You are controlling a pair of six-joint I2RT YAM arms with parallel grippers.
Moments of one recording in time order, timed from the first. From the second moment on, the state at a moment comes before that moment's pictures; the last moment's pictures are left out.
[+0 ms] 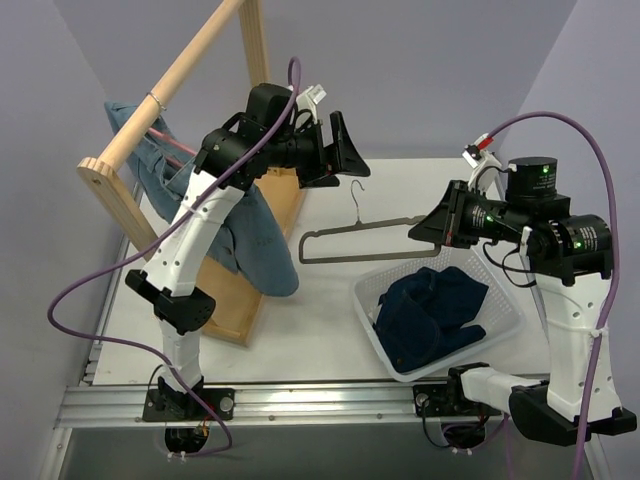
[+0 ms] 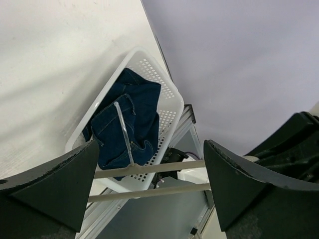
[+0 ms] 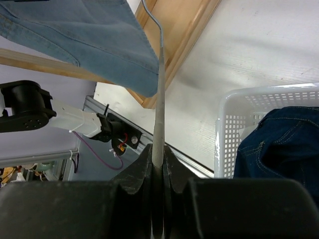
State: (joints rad) left arm -0.65 1.97 2.56 -1.10 0.42 -0.77; right arm 0.17 1.17 1.78 -1.27 -0.62 0.38
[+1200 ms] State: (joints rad) left arm -0.48 1.45 1.77 0.19 0.93 -1.14; right arm 0.21 0.97 1.38 0.03 -1.17 1.69
